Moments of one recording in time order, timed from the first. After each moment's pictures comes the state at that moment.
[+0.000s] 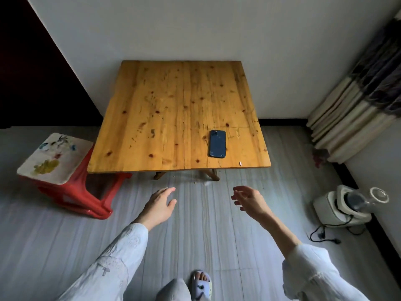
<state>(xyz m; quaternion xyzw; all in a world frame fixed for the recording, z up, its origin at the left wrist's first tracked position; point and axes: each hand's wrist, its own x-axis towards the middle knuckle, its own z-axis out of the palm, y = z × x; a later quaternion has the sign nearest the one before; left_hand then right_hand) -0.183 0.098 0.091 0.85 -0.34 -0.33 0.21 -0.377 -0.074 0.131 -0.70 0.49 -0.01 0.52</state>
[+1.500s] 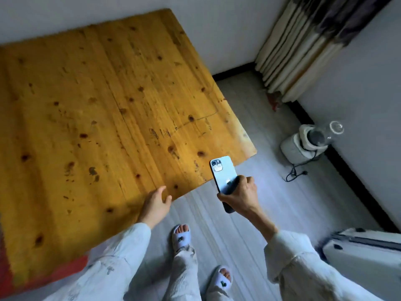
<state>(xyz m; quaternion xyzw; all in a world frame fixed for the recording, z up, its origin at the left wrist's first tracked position) -0.054 -0.089 0.007 0.80 -0.36 -0.45 0.13 -0.267 -0.171 0.041 -0.61 0.72 0.02 0.33</state>
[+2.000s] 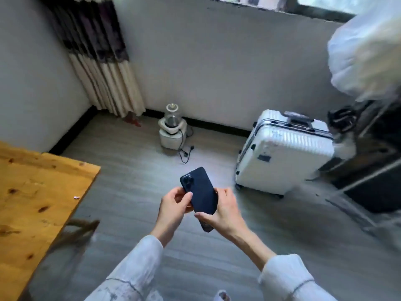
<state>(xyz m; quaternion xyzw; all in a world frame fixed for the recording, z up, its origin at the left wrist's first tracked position) -0.437 0.013 0.150 0.48 -0.52 -0.67 0.22 -0.555 0.094 0.148 -0.43 0.82 -0.26 0.26</state>
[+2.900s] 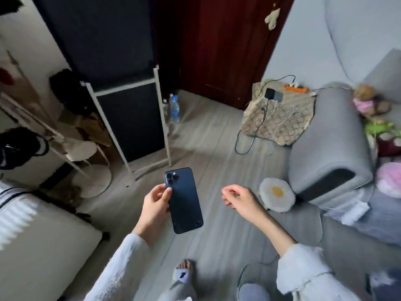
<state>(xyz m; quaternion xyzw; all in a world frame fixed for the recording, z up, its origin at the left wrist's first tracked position) -1.049 0.495 0.144 0.08 -0.68 -0.69 -0.23 -0.987 0.702 0.156 0.26 0.81 -0.53 0.08</state>
